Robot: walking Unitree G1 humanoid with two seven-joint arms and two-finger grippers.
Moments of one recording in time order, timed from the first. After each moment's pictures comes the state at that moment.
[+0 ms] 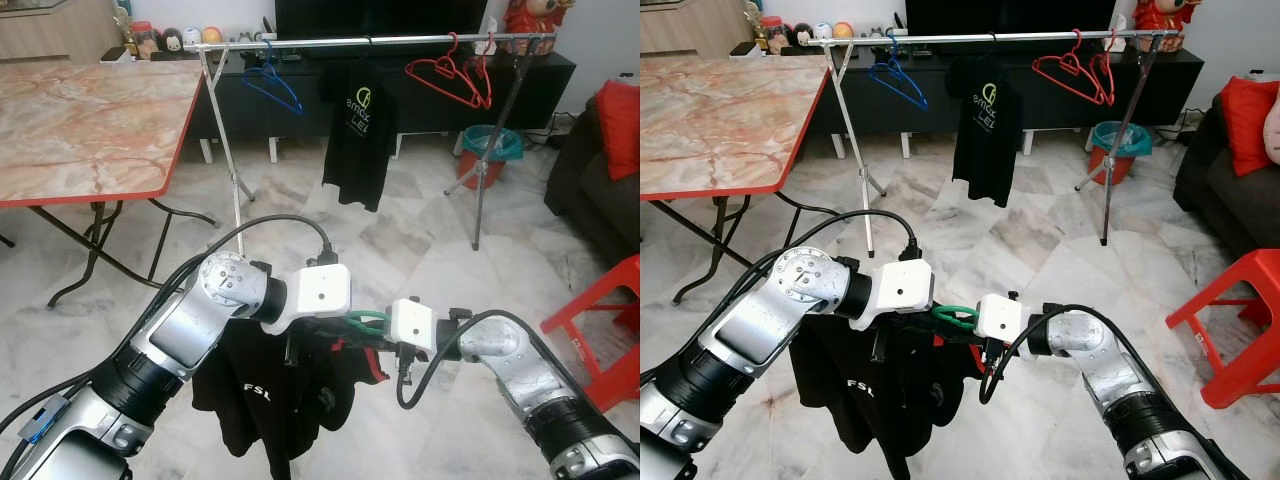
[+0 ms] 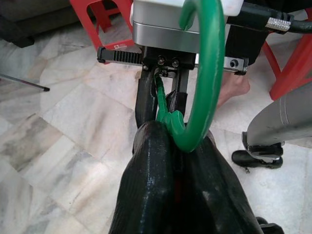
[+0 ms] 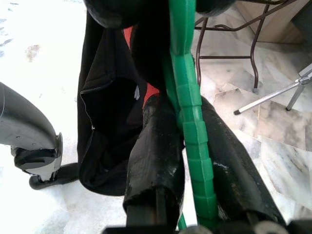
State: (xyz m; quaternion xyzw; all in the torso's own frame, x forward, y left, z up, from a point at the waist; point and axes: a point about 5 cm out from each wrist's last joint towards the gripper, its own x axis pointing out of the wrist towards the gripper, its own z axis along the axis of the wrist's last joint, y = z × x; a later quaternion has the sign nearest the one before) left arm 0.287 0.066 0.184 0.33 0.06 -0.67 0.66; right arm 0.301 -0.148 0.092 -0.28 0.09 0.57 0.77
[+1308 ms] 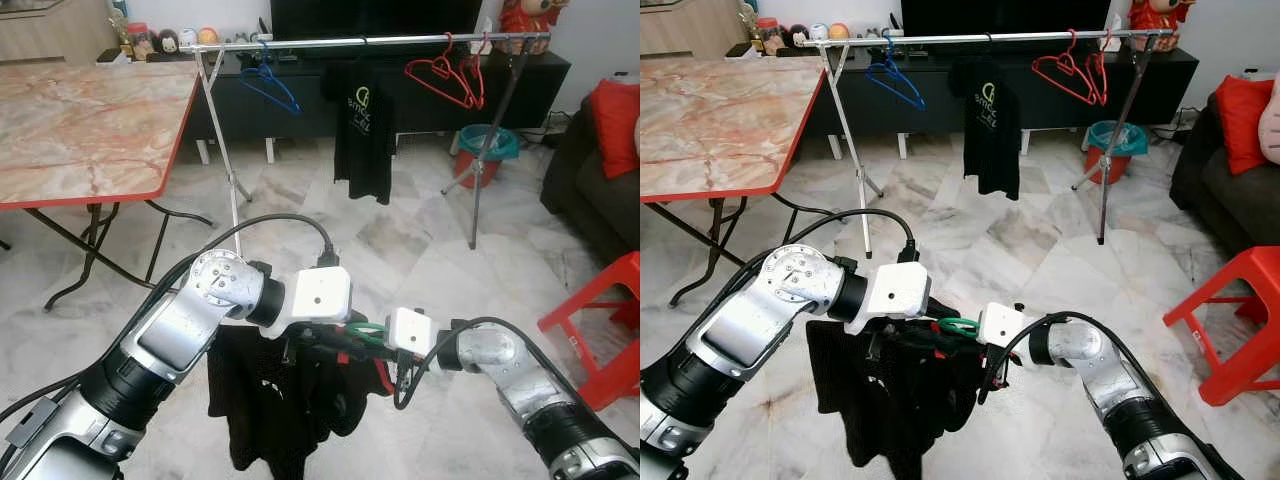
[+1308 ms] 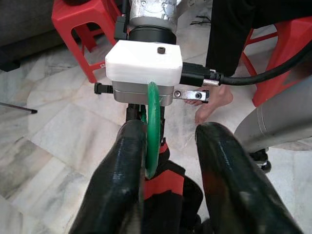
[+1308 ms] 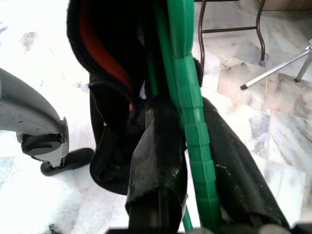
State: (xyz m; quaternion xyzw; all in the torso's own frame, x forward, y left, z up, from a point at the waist) left arm 0.276 0.068 0.195 0.32 0.03 -0.70 0.64; right arm 0.299 -0.154 0.073 -0.27 0.13 0.55 0.78
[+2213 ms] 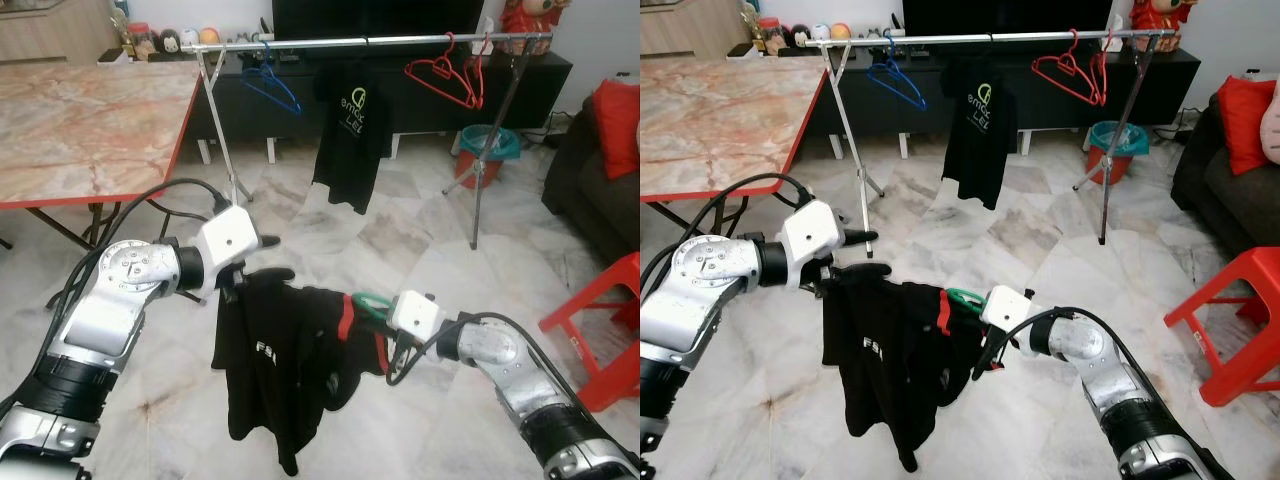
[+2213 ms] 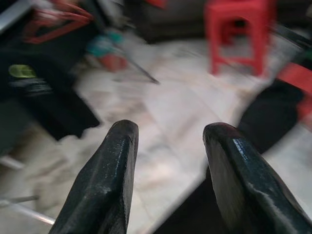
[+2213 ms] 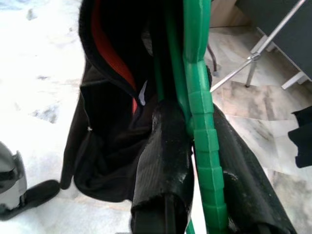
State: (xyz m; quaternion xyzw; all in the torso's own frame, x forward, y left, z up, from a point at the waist) left arm 0.322 0.153 0.205 0.26 -0.02 -0.44 0.86; right arm 0.310 -0.158 0.081 -0.26 0.08 0.46 0.85
